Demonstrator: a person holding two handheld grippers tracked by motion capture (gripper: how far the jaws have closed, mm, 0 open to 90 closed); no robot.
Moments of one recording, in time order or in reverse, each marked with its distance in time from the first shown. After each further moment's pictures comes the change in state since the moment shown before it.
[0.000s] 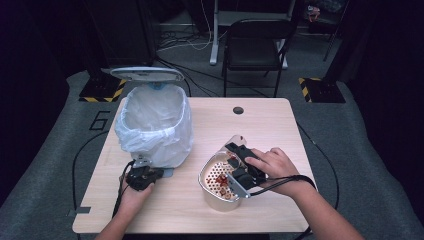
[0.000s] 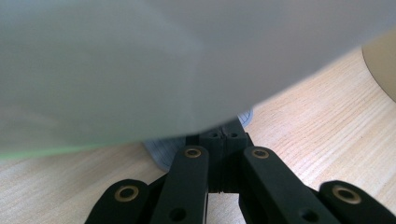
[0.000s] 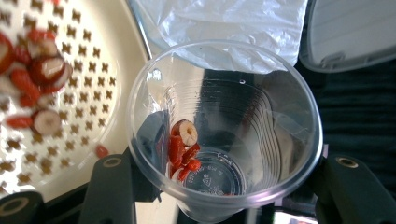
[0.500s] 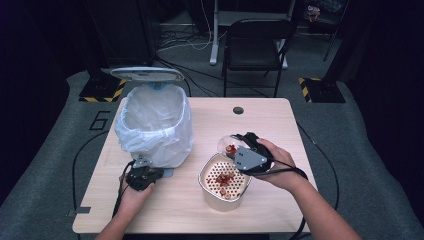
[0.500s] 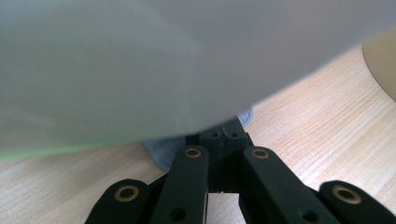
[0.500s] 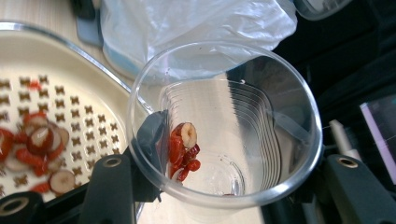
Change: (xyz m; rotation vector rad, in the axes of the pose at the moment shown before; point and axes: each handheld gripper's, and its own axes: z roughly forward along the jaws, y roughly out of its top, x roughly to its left) left arm -0.002 0.000 0.001 -0.011 -0.003 -0.017; right arm -0.029 -0.028 0.006 -0.092 0.122 0.511
